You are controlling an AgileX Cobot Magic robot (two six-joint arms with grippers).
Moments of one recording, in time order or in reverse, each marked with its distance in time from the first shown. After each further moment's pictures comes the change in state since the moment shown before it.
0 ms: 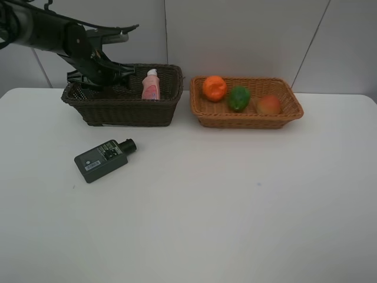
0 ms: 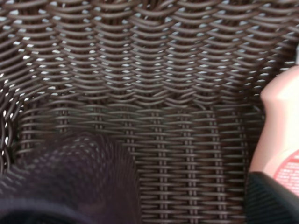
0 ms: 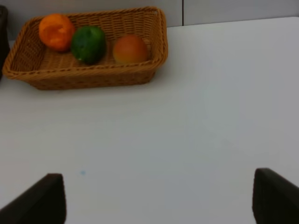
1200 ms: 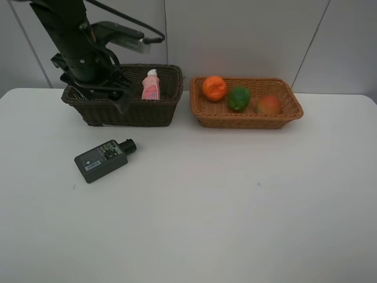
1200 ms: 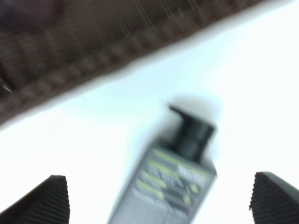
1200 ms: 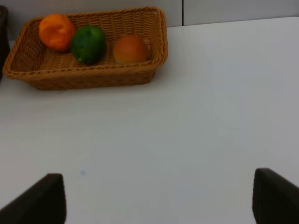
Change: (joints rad) left arm -0.207 -0.331 0.159 0.012 0.575 0.348; right arm 0.000 0.000 0.000 0.000 0.000 0.000
